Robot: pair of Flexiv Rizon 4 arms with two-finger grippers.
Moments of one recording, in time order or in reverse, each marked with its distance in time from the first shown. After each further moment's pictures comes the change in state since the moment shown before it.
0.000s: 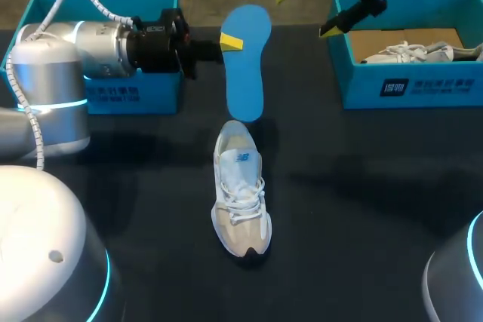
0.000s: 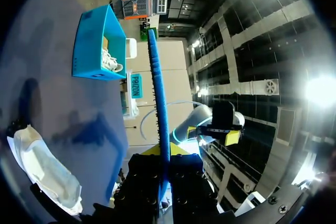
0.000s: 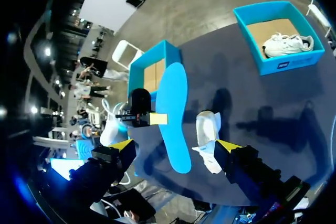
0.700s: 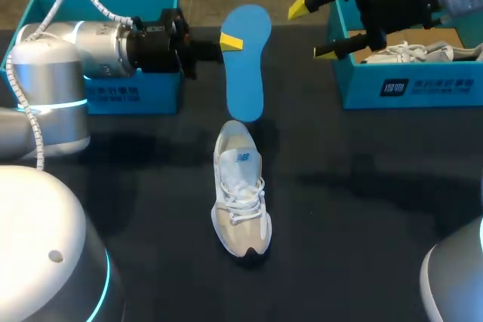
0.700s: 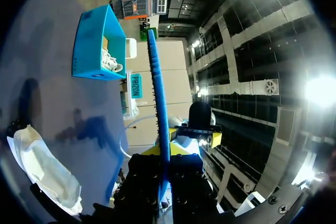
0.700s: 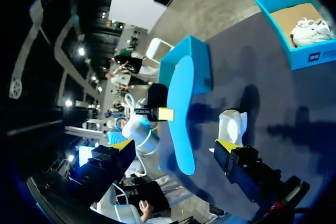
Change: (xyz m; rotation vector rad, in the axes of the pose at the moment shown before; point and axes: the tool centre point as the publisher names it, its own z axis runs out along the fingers) left arm 0.000 0.000 0.000 0.000 0.000 0.000; right arm -0.024 -0.007 0.017 0.033 0.348 -0.043
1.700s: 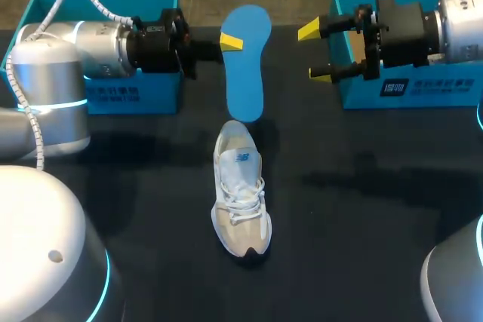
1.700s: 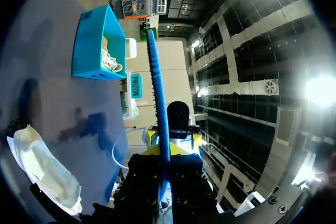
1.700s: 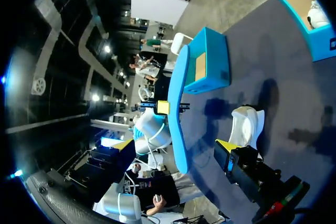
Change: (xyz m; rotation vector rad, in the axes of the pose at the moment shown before) left arm 0.000 0.000 0.000 0.000 0.000 0.000; right arm -0.036 -0.007 0.012 0.037 0.229 -0.015
